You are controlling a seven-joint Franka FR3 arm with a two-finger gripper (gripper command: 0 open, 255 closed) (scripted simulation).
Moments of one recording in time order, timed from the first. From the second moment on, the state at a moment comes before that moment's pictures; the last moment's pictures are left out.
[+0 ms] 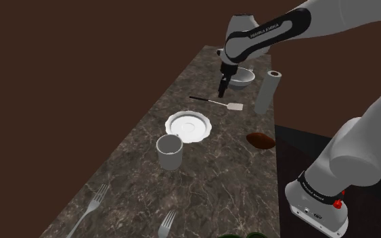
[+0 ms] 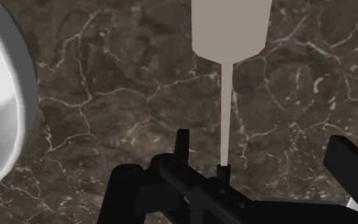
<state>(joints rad) 0.10 -0.07 -0.15 -2.24 0.03 2.21 -0.55</state>
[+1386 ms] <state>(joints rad) 0.10 0.11 -0.15 -2.20 0.07 2.36 -0.62</state>
